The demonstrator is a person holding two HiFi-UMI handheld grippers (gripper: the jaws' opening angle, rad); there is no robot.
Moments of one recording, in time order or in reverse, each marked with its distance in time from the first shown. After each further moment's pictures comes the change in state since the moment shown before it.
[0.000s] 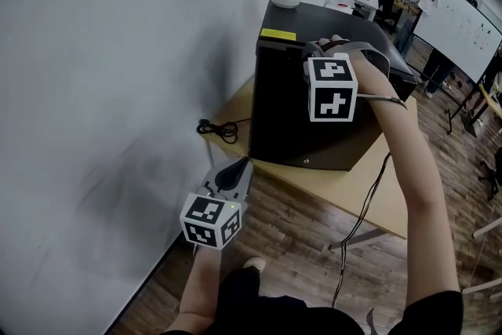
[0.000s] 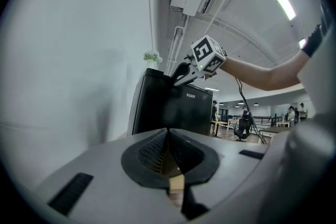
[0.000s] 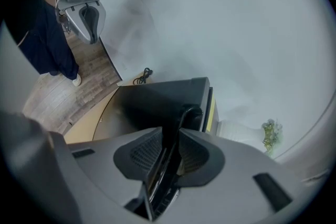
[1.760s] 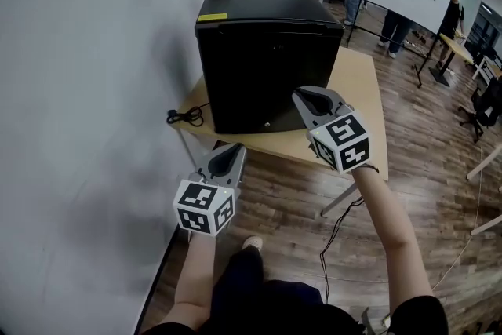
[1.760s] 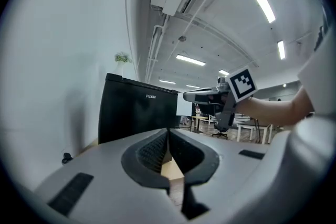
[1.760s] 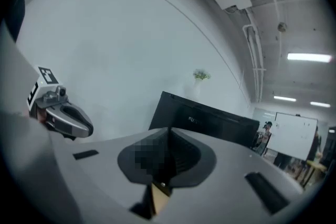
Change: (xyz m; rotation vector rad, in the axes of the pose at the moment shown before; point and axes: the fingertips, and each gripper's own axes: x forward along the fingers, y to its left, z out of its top) left arm -0.050 -0.127 0.000 0.080 0.031 -0.195; right arm -0.158 0.155 -0.048 1.225 -0.525 -0.306
